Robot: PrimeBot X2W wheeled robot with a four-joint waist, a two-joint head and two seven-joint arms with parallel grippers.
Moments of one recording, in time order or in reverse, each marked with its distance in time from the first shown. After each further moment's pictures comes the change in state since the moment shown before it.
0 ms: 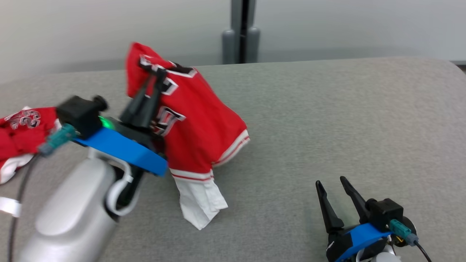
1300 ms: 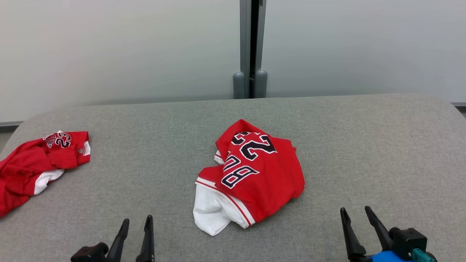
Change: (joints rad) left arm 0.663 -0.284 0.456 0.126 0.345 0.000 0.000; right arm 0.141 -0.001 -0.107 -0.033 0.004 0.000 0.000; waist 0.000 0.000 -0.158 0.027
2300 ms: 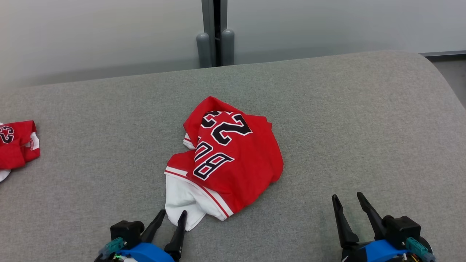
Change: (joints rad) left arm -0.237 0.087 -0.450 0.242 -0.279 0.002 -0.013; right arm -0.040 0.000 0.035 -0.028 -0.006 0.000 0.000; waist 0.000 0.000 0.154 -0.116
